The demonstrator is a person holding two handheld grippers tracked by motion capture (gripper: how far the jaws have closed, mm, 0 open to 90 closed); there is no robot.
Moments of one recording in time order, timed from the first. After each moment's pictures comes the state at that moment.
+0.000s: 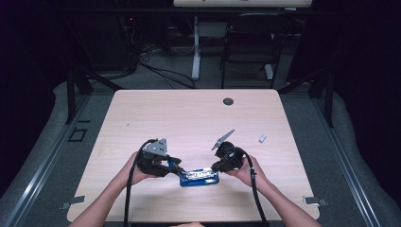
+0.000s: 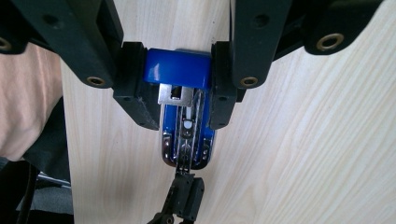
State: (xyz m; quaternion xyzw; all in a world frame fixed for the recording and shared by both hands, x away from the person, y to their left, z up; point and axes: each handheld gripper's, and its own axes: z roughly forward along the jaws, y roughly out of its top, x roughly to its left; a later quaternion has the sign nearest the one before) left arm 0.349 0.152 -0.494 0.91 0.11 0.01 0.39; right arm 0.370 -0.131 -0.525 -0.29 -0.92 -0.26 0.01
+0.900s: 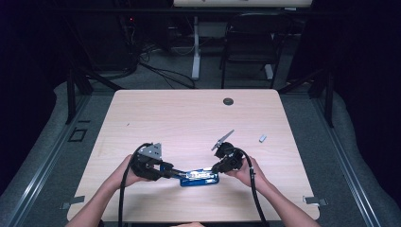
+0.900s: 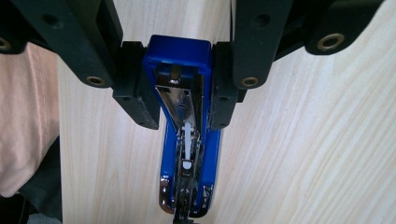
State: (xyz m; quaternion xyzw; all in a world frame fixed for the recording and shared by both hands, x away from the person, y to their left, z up) left arm 0.349 0.170 -0.509 0.93 0.12 -0.01 0.35; right arm 0.373 -0.131 -0.533 -0.30 -0.92 -0.25 0.02
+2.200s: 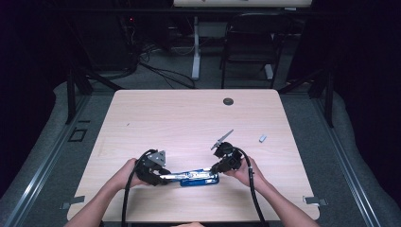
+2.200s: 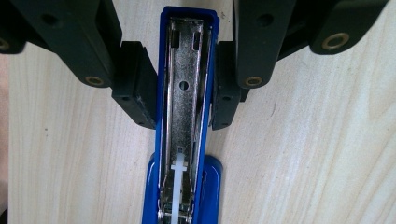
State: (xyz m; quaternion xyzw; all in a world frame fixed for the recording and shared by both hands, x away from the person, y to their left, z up) left arm 0.358 0.167 -0.545 0.96 0.11 -0.03 0.27; right arm 0.375 -0.128 -0.537 -0.32 -0.91 -0.25 0.04
